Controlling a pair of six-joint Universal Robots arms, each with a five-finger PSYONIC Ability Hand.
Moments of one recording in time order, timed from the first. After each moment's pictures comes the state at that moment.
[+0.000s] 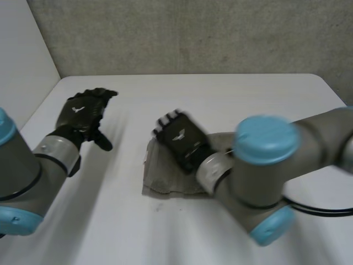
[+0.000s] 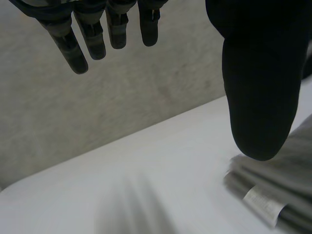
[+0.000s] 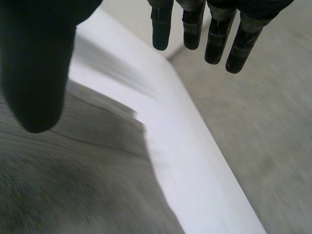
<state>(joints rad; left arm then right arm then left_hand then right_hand) 4.39 -1.80 -1.76 3.48 -1.48 3.19 2.29 -1.02 1.38 -0.18 1.40 2.51 0.18 0.17 0.17 0.17 0.03 0.22 0.23 0.21 0.23 0.07</state>
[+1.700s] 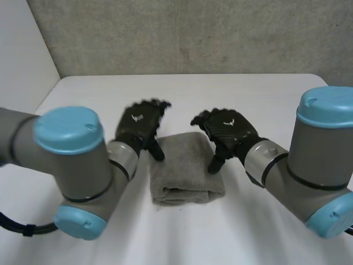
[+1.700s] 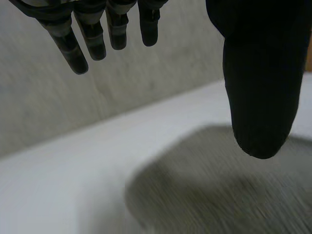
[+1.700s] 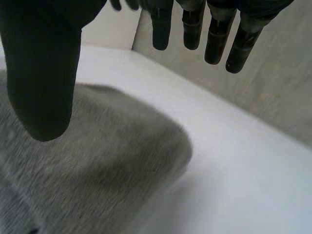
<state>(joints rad) 4.06 -2.04 -1.46 3.34 -1.67 3.11 2.09 -1.19 1.49 0.00 1.34 2.97 0.18 0.18 0.18 0.18 0.03 0.22 0.23 0.21 0.23 0.06</state>
